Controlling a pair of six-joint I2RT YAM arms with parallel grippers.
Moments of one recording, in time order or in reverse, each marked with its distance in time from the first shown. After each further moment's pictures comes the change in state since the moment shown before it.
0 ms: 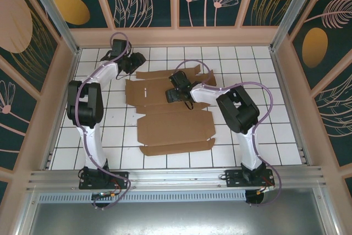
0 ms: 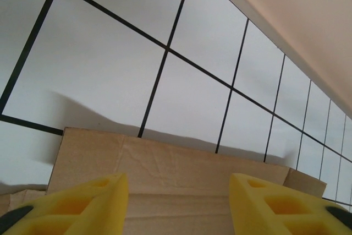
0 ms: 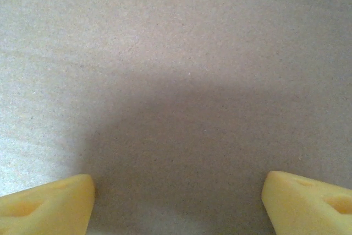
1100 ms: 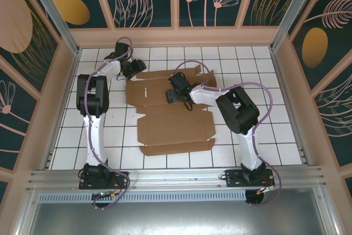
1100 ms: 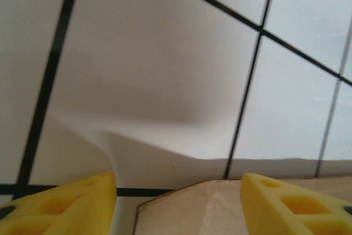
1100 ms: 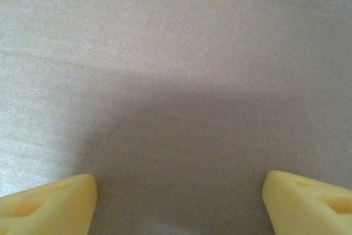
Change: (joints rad) left arm 0.039 0.251 0.185 -0.117 0.060 0.187; right arm 0.019 -0.002 -0.008 0.008 0.045 0.001
